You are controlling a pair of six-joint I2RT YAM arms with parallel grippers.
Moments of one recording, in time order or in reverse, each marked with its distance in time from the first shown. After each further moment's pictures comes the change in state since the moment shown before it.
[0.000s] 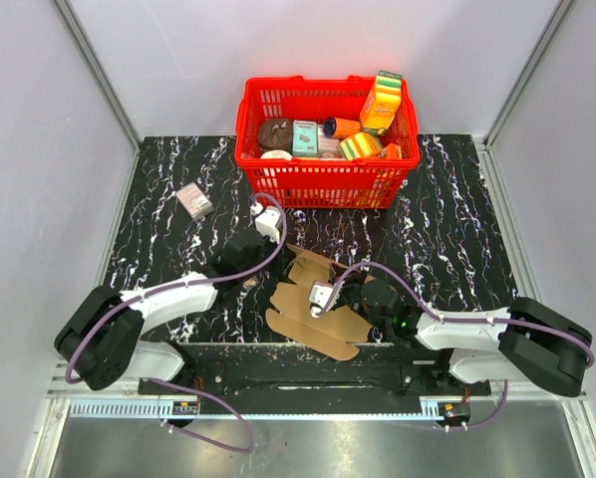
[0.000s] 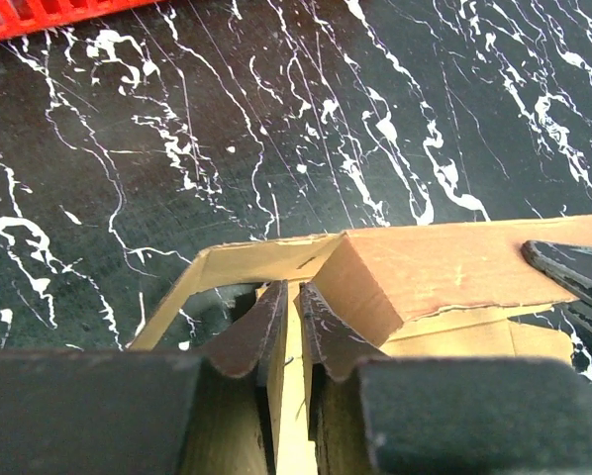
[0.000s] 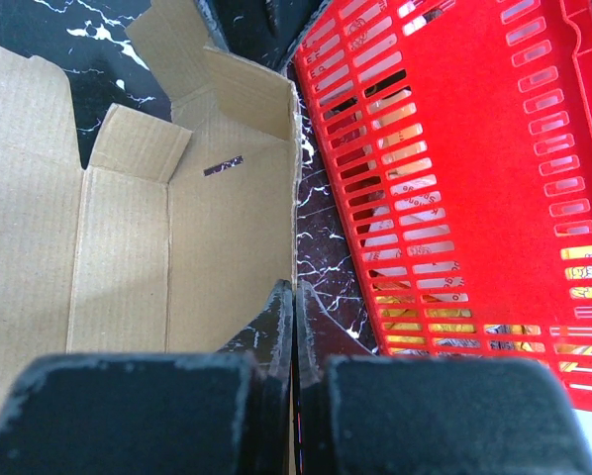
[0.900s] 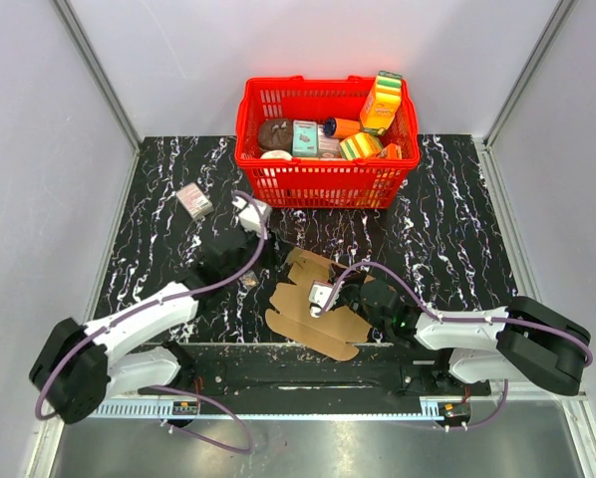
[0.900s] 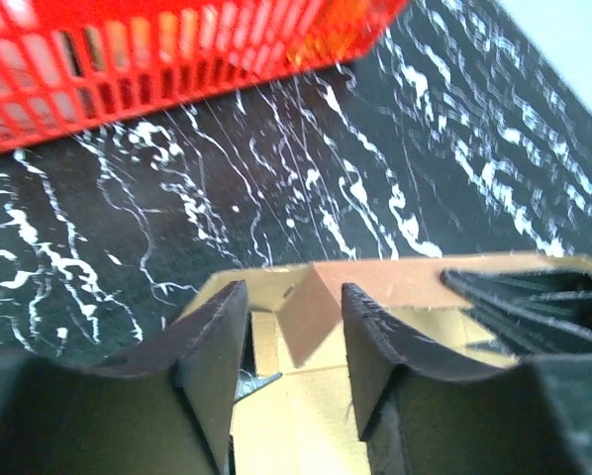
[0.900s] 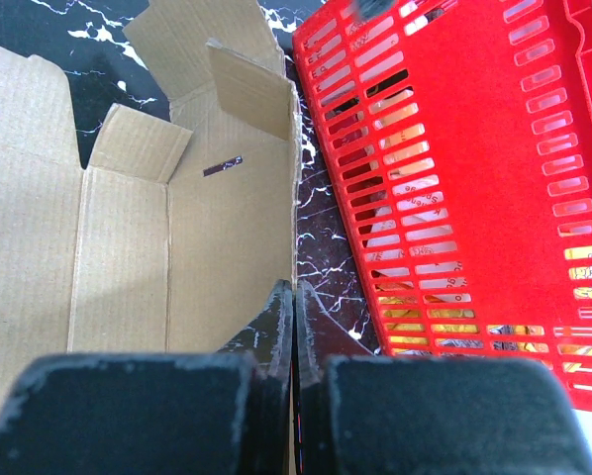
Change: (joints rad) left arm -0.019 -0.192 0.000 -0.074 -0.042 0.005; right arm 0.001 0.013 0.000 0.014 0.002 0.005
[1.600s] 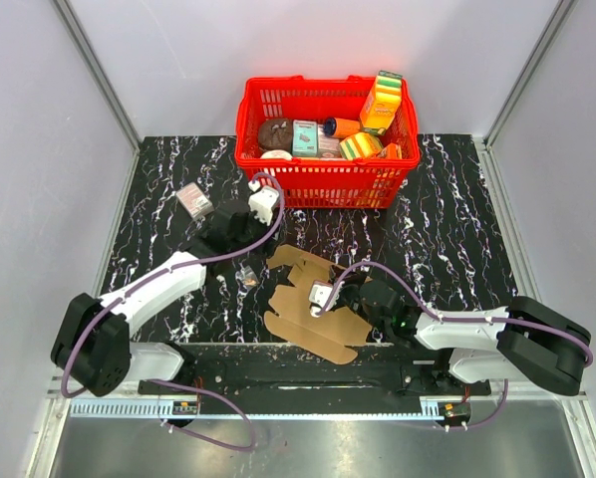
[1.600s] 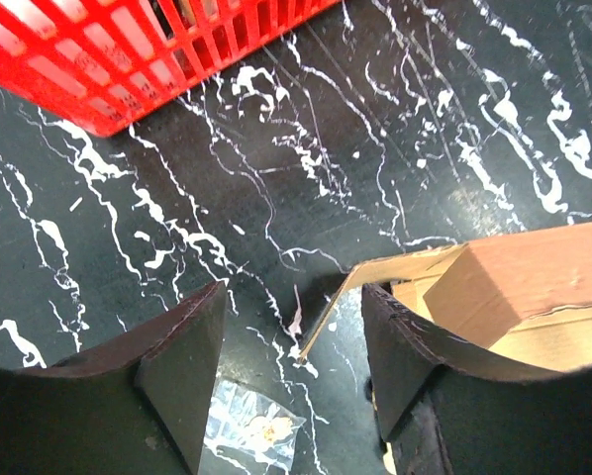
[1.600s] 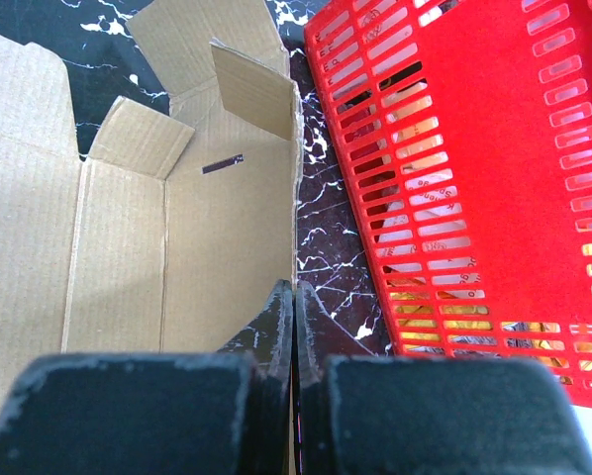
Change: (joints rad) left arm 0.150 0.148 0.228 -0.309 0.058 0.321; right arm 0.000 -0.002 0.000 -0.024 -0.004 0.022
